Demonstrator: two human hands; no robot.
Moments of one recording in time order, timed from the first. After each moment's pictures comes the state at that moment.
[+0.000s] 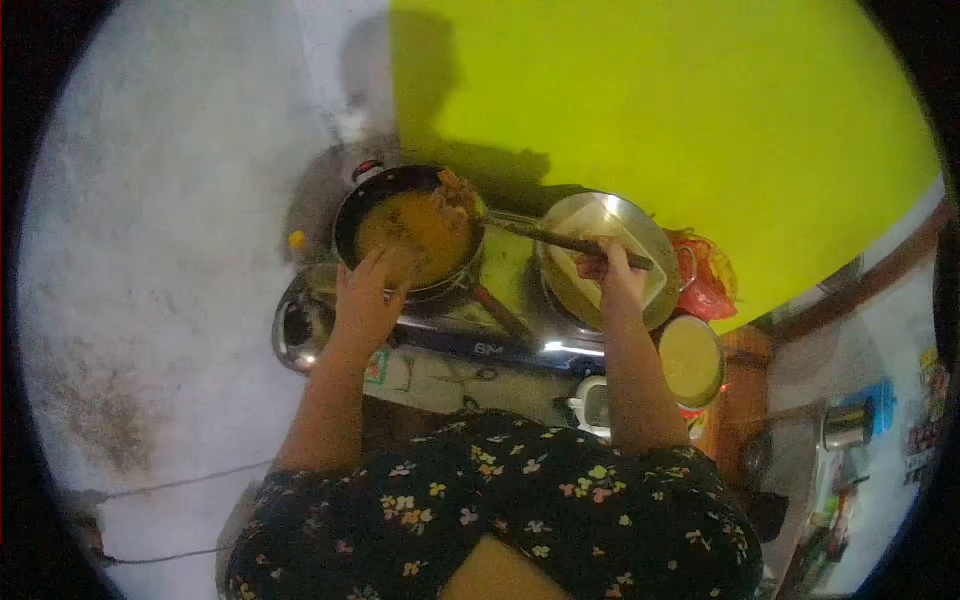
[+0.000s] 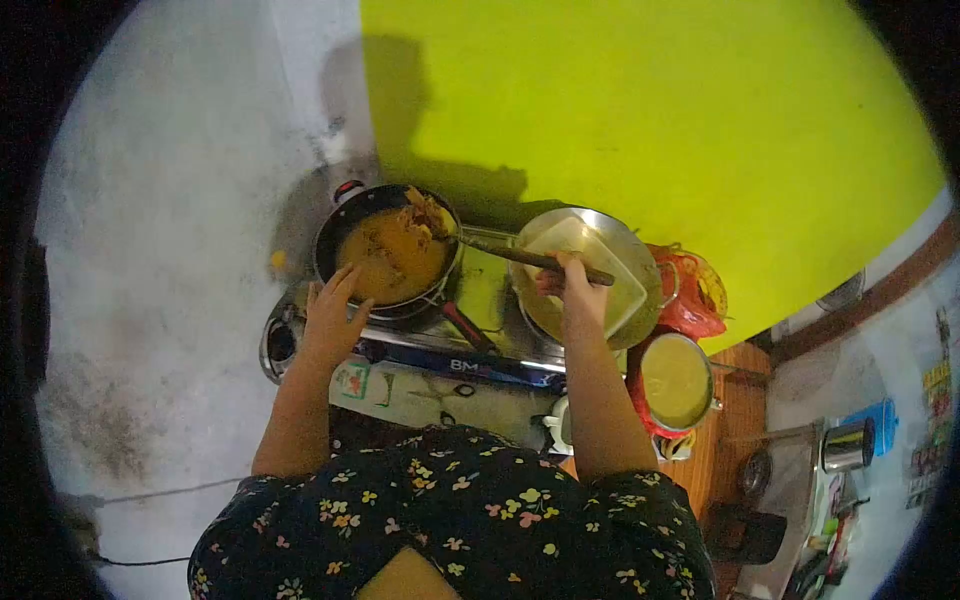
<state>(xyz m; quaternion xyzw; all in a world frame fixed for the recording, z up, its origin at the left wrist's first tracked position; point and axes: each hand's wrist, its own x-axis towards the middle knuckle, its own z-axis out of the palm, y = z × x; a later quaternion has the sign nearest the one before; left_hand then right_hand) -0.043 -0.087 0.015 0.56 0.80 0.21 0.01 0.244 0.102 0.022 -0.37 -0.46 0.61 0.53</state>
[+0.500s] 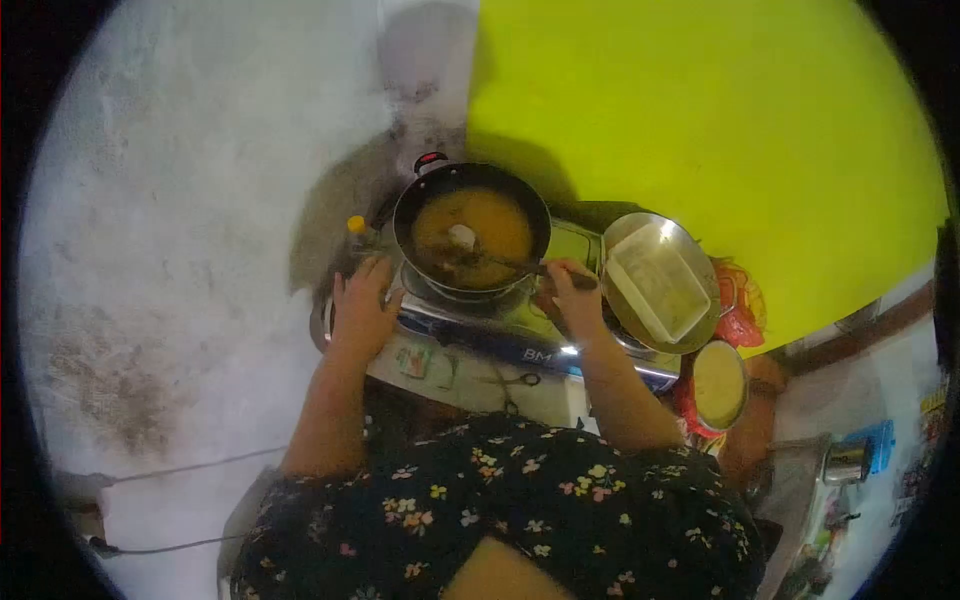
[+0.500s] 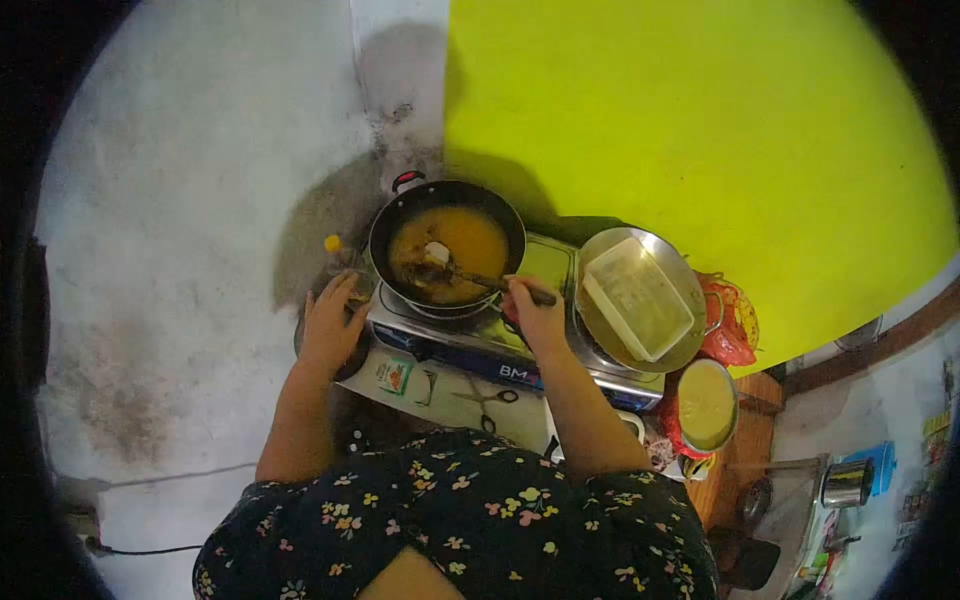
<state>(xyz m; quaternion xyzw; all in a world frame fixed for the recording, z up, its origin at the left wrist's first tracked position) -0.122 -0.149 -0.001 0.48 0.85 0.22 0.02 0.121 0.052 -0.030 -0.36 -0.55 0.65 0.38</state>
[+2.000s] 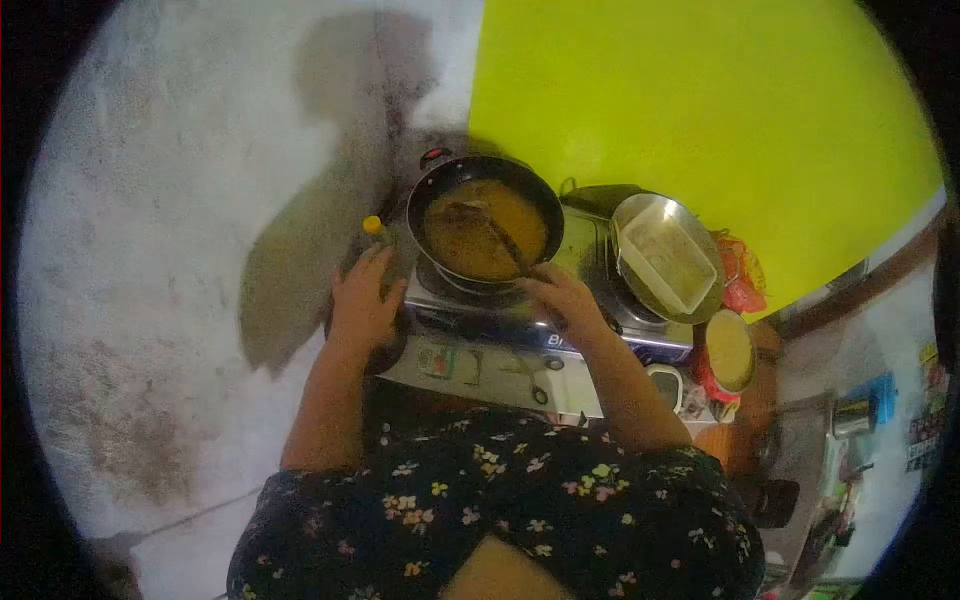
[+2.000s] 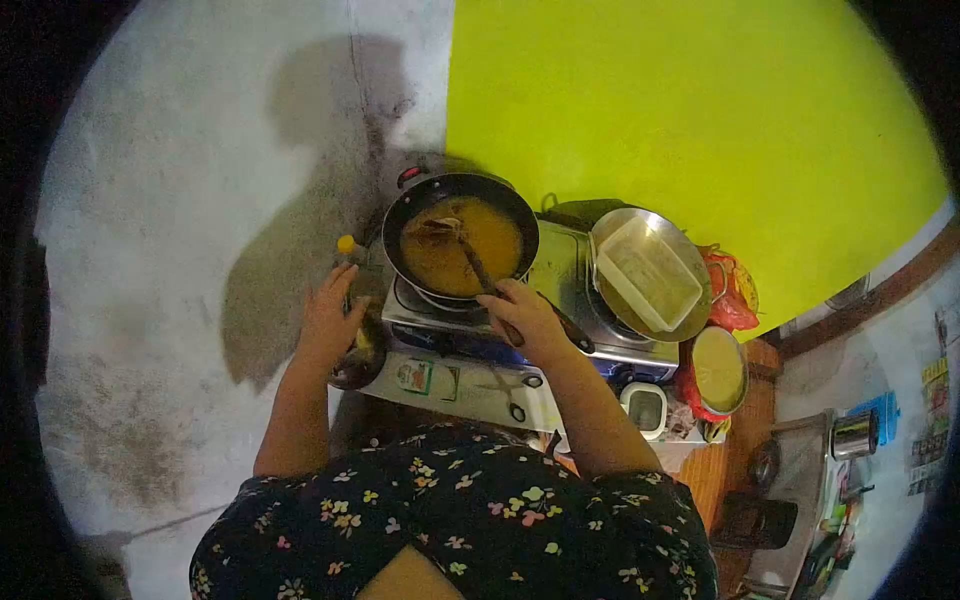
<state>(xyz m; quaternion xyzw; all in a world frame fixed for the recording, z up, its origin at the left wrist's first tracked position) -0.178 -0.166 0.001 0.52 0.83 0.20 0.05 0.096 -0.003 -0.025 -0.14 -0.93 0.16 0.31</state>
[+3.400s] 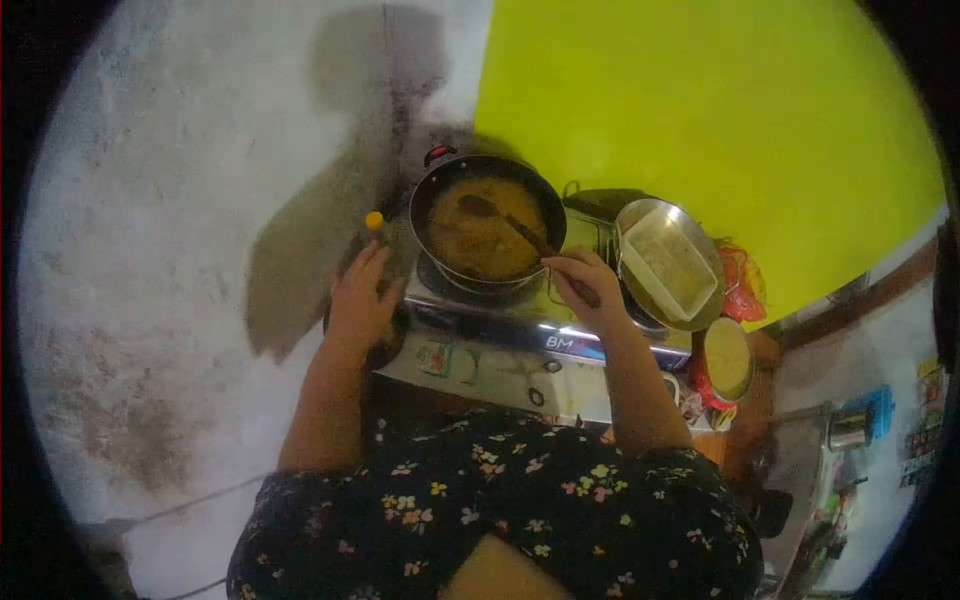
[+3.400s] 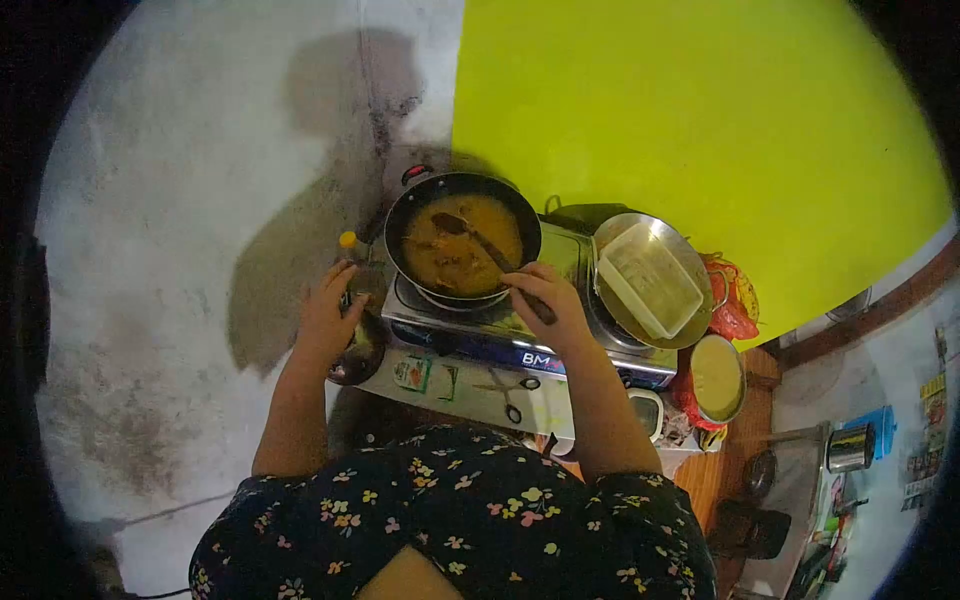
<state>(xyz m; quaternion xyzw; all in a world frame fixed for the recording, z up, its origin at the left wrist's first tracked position) -0.178 -0.171 -0.003 0.52 0.82 0.24 0.04 0.108 0.010 0.010 -0.21 -0.86 0.32 0.34</state>
